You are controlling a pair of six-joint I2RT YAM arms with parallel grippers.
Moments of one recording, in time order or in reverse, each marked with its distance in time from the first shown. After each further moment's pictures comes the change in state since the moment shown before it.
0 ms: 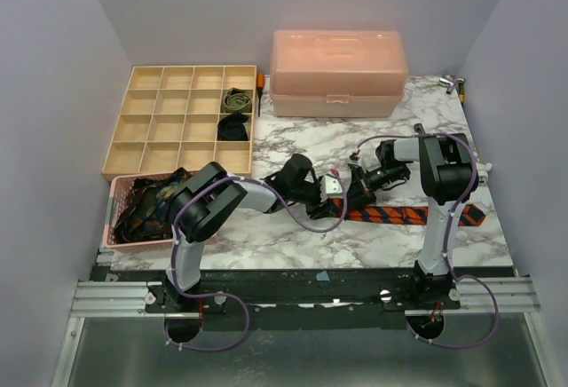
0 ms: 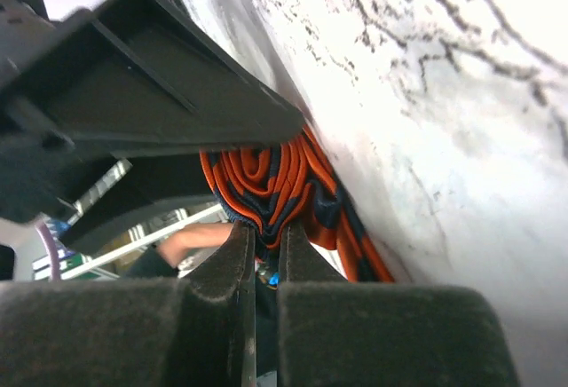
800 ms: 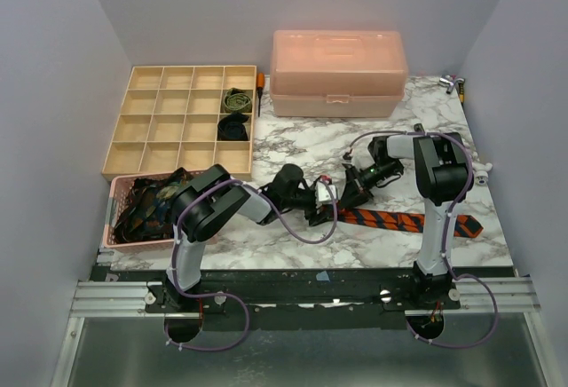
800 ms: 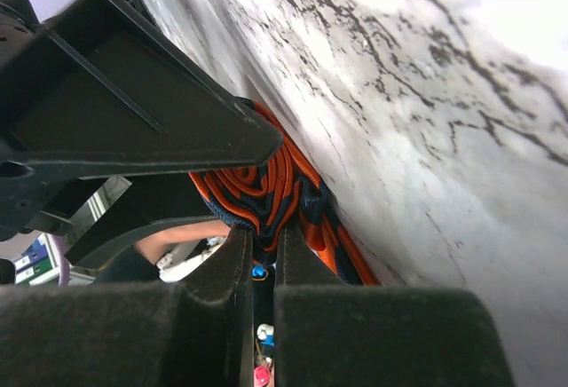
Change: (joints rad) left arm 0.006 -0.002 -0.170 0.357 -0.018 -0.053; right arm 0.051 -0.002 0.055 -0.016 0.092 0.004
